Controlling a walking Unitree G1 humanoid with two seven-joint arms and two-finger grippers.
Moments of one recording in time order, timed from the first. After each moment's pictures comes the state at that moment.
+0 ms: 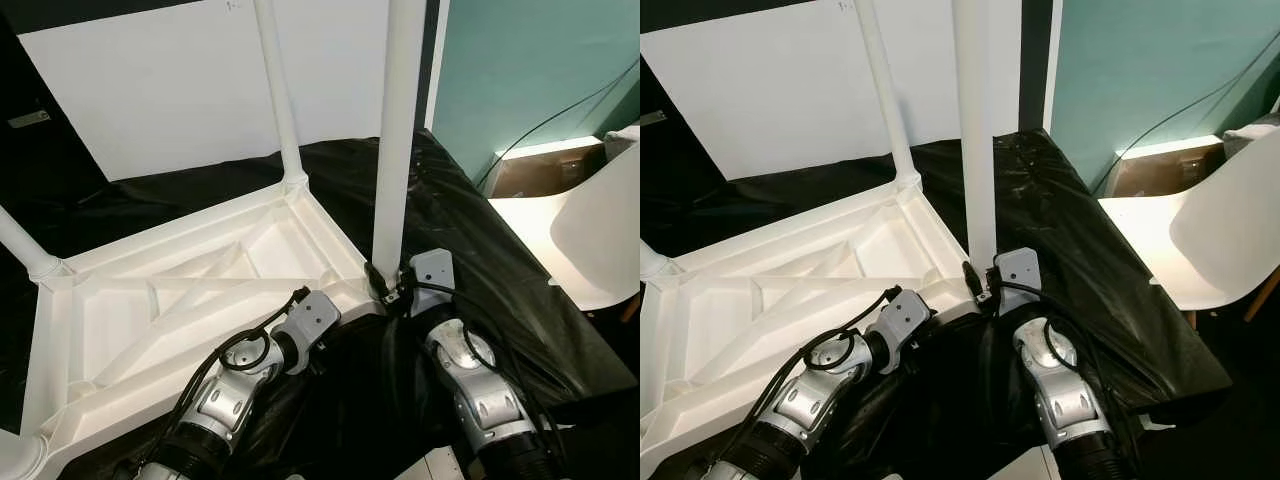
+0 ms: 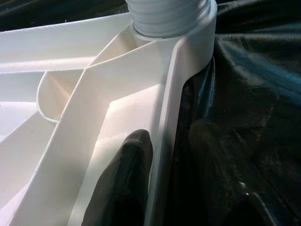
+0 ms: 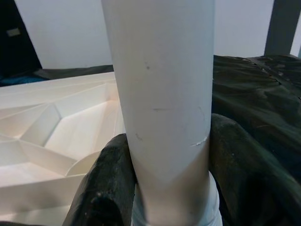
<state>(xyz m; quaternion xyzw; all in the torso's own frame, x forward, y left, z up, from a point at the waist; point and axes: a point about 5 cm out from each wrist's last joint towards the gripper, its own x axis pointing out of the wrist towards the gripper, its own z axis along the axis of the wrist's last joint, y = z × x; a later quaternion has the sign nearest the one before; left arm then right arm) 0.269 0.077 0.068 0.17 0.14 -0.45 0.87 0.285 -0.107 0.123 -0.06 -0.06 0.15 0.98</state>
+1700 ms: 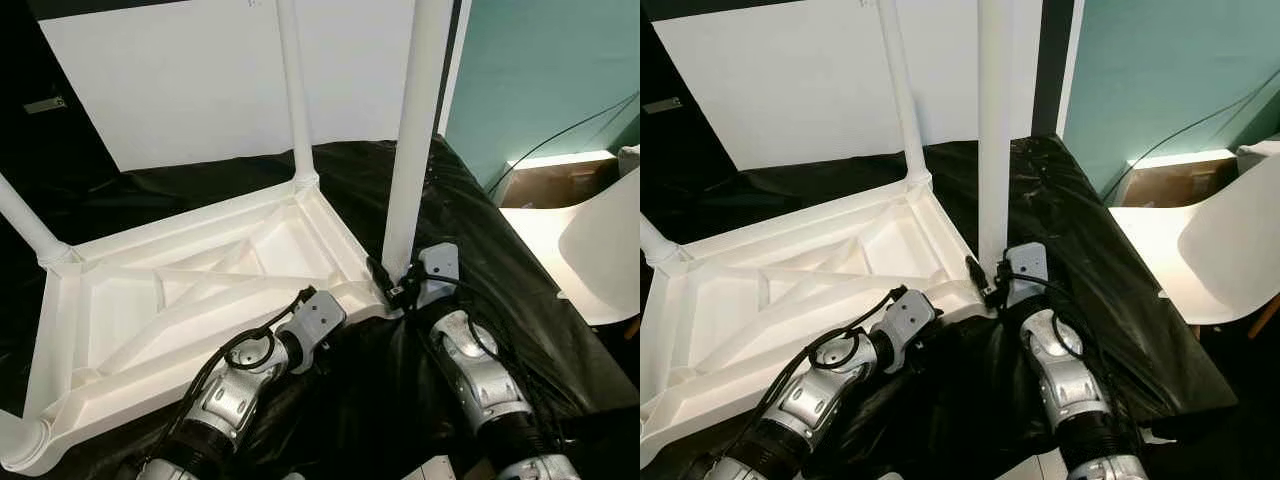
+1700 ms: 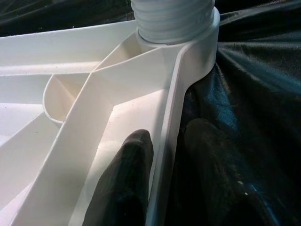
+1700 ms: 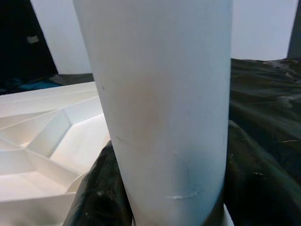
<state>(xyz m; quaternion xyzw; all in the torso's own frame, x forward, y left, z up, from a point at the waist) 0.268 0.069 0.069 0.17 0.13 -0.46 0.86 0.300 -0.121 0.110 -0.04 -0.05 0.16 0.99</state>
